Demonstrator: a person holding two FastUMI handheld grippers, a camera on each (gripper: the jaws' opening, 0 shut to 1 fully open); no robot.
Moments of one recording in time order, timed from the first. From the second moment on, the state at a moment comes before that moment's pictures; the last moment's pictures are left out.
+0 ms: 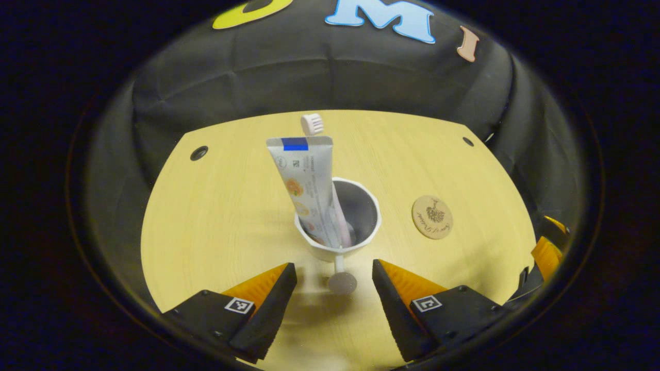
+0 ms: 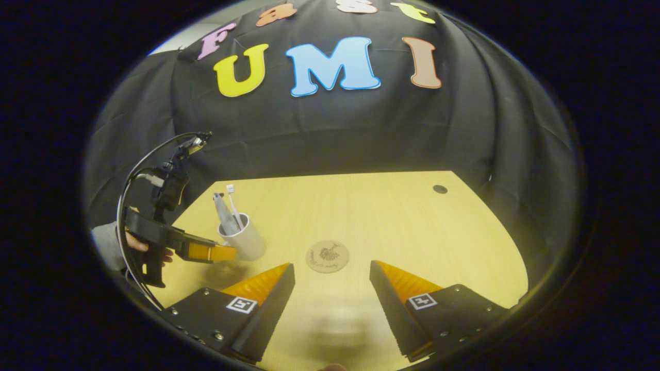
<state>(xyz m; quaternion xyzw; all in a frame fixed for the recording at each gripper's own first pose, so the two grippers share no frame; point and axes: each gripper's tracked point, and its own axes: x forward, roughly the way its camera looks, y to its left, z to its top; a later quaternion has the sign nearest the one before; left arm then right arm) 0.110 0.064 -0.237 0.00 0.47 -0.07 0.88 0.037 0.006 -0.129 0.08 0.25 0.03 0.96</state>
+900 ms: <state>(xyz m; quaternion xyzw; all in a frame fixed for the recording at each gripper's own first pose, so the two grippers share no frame) 0.127 0.058 -0.291 0.01 0.53 -0.06 0.85 0.052 -0.010 -0.152 0.10 0.28 0.02 0.95</state>
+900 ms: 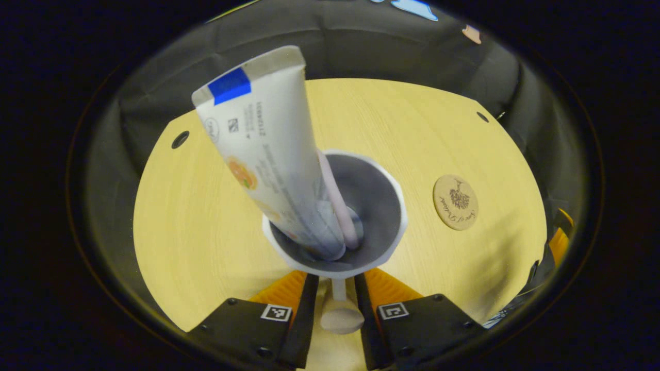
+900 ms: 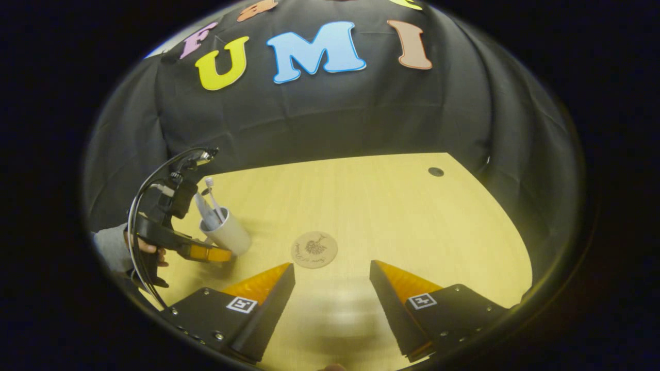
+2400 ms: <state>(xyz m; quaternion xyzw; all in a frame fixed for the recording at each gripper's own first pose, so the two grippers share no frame) 0.137 -0.107 -0.278 0.07 0.49 -0.18 0.85 -0.001 -0.088 -0.165 0.13 0.28 -0.04 0.95</state>
